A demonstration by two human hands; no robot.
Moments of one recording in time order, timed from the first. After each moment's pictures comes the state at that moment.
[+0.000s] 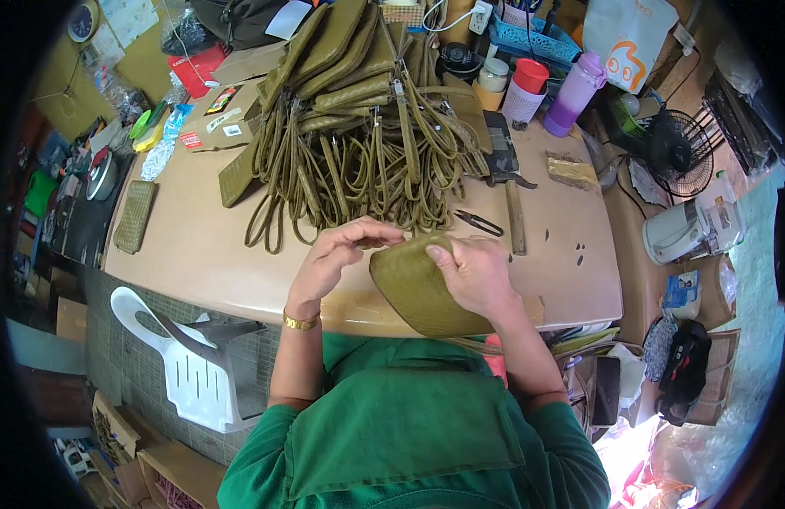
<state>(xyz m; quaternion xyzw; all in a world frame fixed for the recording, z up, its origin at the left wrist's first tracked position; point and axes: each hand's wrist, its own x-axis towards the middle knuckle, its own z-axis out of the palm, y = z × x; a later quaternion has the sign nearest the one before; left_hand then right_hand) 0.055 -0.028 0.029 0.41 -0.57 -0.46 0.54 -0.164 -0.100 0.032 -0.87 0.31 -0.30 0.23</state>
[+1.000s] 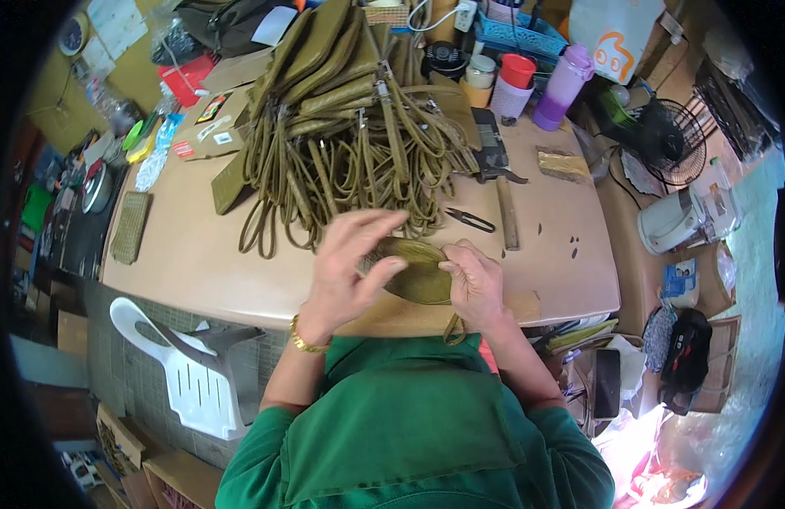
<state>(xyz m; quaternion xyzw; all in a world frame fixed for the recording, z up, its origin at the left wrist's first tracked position) 0.019 -0.022 0.051 0.51 -0.72 -0.05 0.47 -0.179 -0.085 0.004 -0.80 0.25 -0.49 0.26</state>
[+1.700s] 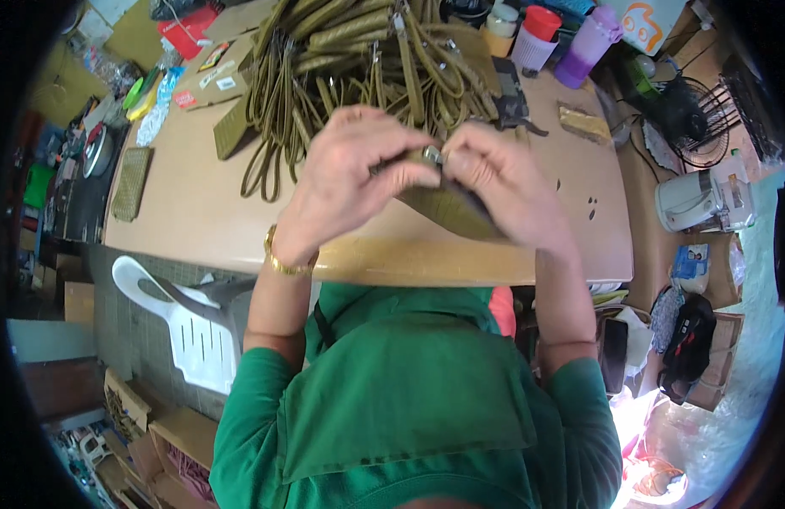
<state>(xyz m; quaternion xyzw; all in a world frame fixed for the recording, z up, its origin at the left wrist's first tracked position) 0.033 -0.044 0.093 0.47 -0.78 0.02 0.41 -0.166 -0.113 0.102 -0.81 0.22 -0.27 0.48</state>
